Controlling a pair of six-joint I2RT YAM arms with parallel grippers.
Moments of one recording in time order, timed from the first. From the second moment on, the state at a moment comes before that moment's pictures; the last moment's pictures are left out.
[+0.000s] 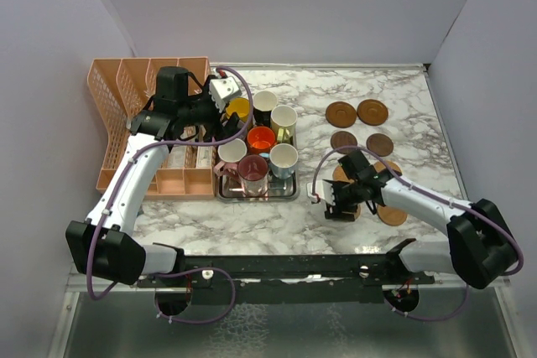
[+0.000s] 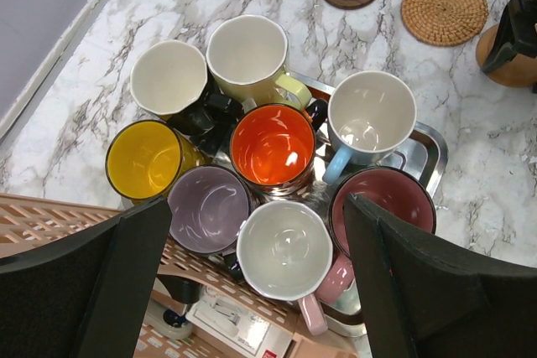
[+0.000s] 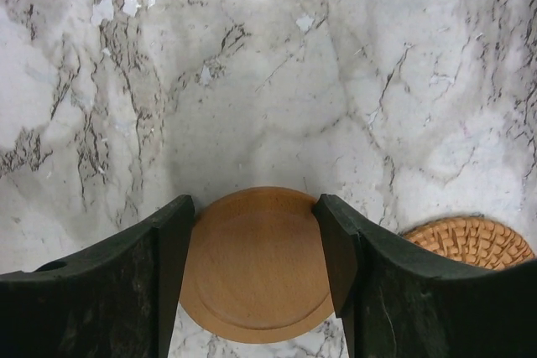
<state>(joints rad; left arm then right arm) -0.22 1.31 1.31 -0.59 0.71 0.54 0.55 1.29 0.60 -0.50 -0.42 -1.02</state>
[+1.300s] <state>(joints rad) -0.22 1.30 1.27 -0.58 0.71 0.58 0.25 1.33 0.77 -0.64 -0.54 -1.02</state>
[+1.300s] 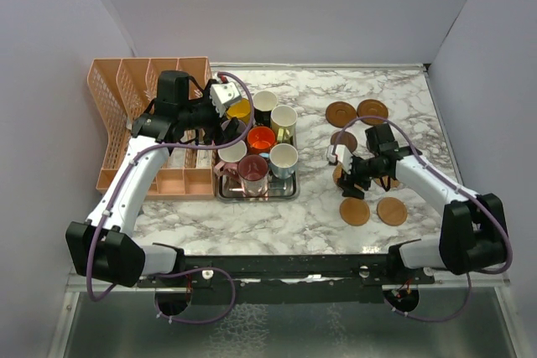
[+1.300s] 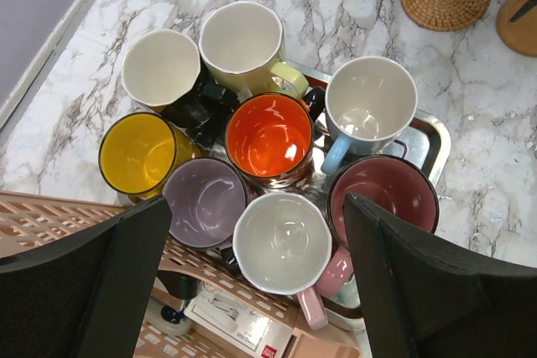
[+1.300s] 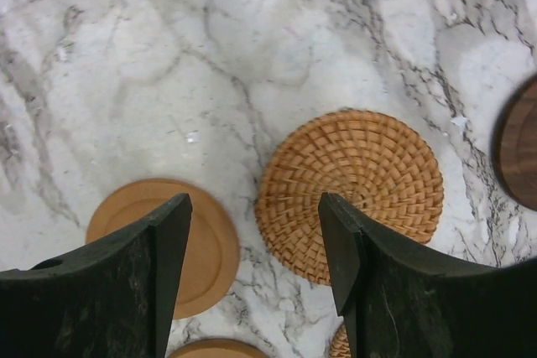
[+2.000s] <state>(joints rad) -0.22 1.28 1.27 -0.58 0.70 0.56 0.19 1.58 0.86 -0.47 -0.48 -0.86</state>
